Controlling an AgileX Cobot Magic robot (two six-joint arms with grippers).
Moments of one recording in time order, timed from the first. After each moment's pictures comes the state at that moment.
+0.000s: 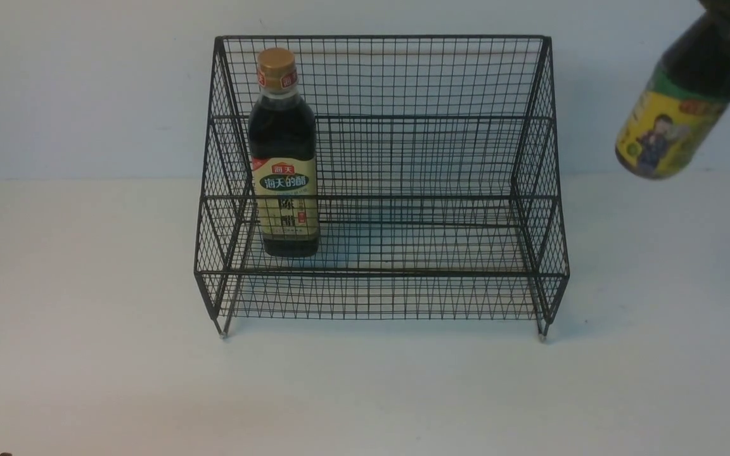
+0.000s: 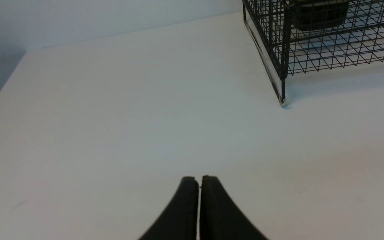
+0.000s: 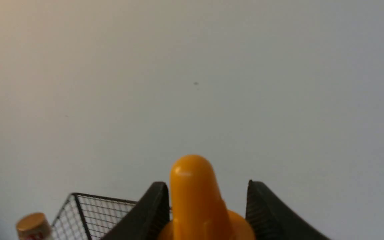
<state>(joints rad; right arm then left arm) 0.03 1.22 -0.95 -0.94 -0.46 1.09 -0.05 -0.01 0.03 0.00 0.39 0.10</state>
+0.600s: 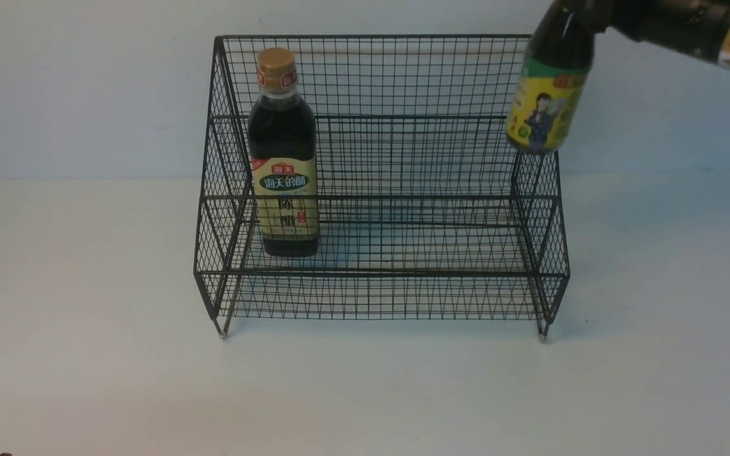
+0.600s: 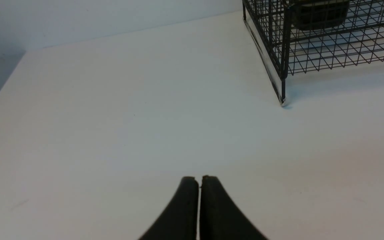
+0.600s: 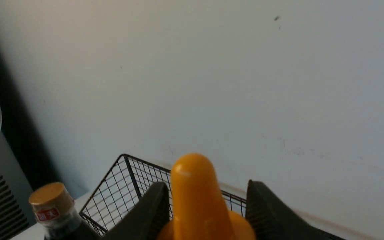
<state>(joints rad) 0.07 1.71 -1.33 -1.21 -0.66 1.29 -0.05 -0.01 0.03 0.00 0.39 0.10</state>
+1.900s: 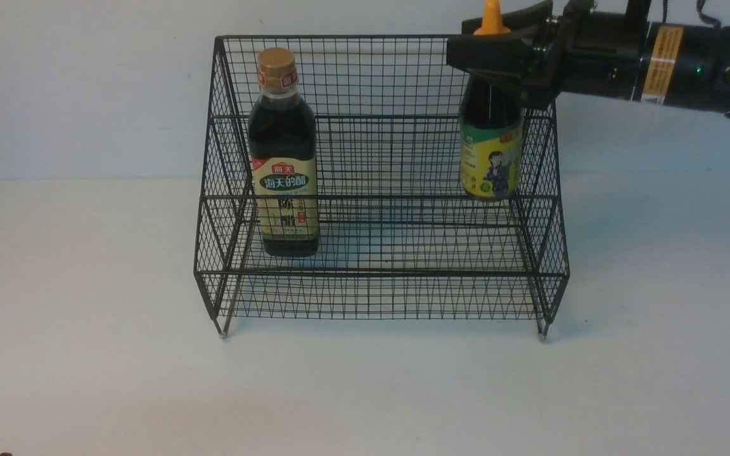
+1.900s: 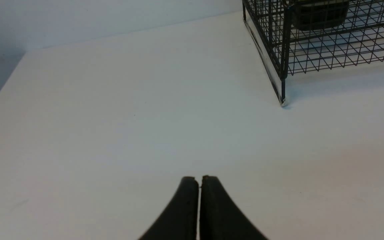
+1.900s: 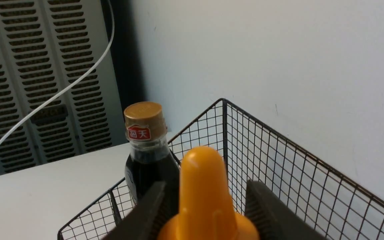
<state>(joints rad) 0.11 1.86 -1.44 -1.39 -0.94 1.20 -0.05 -0.01 0.03 0.00 0.39 0.10</state>
